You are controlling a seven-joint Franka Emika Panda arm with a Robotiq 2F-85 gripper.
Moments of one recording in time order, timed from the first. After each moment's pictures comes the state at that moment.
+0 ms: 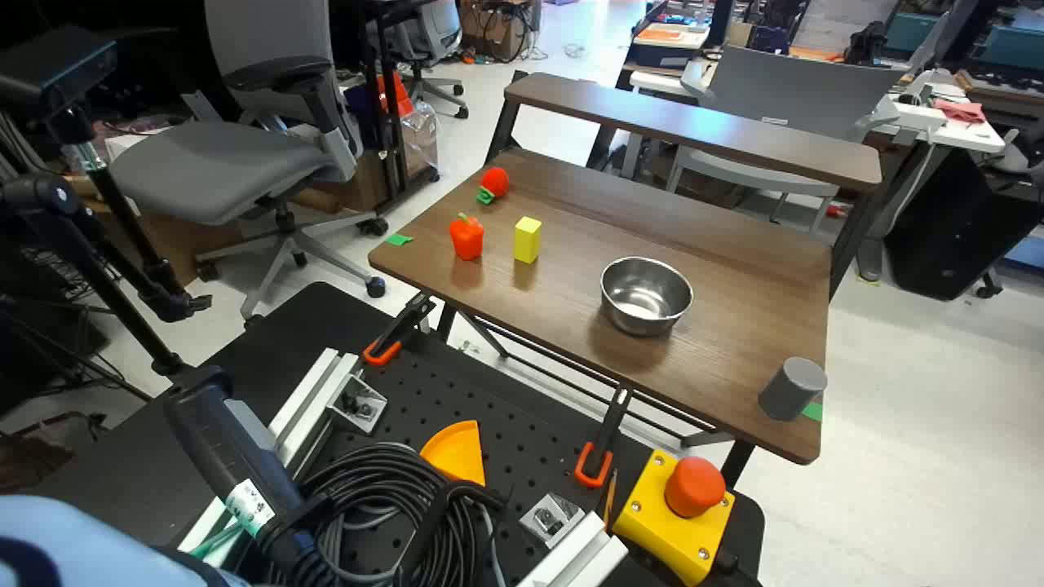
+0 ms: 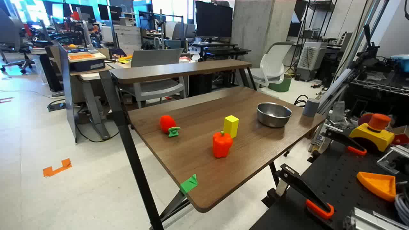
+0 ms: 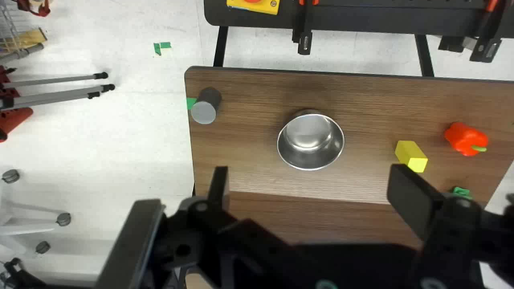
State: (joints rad) arm -0.13 -0.76 -0.24 -2.67 -0.21 2.15 -0.32
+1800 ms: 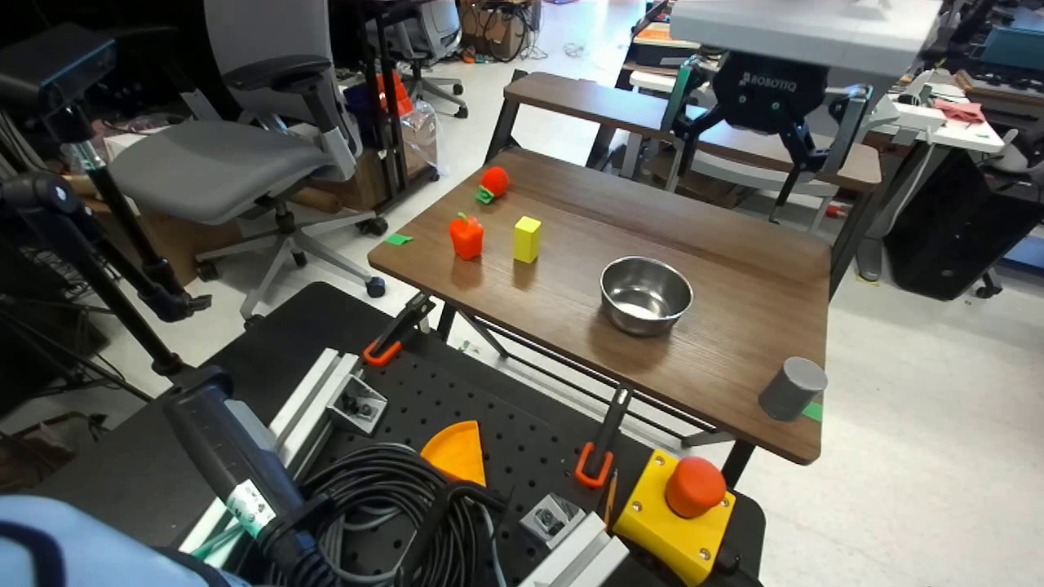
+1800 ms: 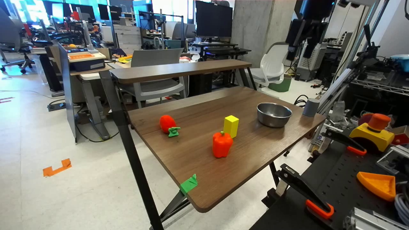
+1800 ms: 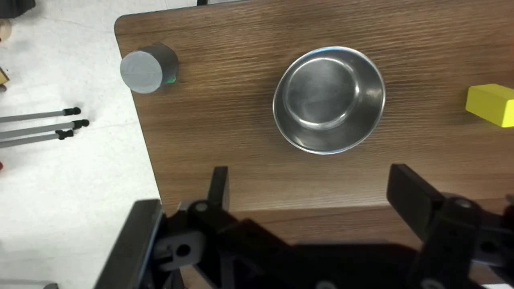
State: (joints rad) arm -0.06 0.07 -0.18 -2.32 -0.05 2.47 -0.14
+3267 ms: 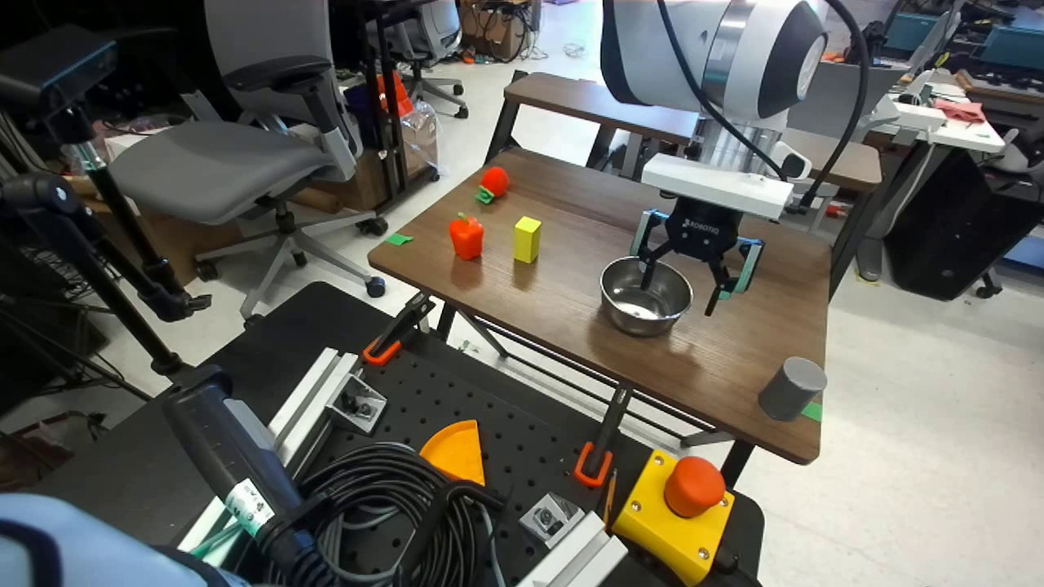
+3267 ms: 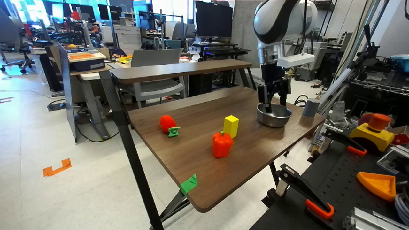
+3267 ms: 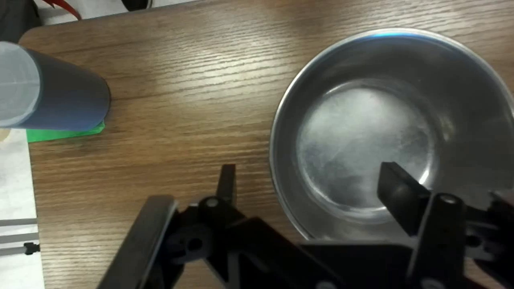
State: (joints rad) arm -0.06 0.68 -0.13 -1.84 -0.07 2.21 -0.04
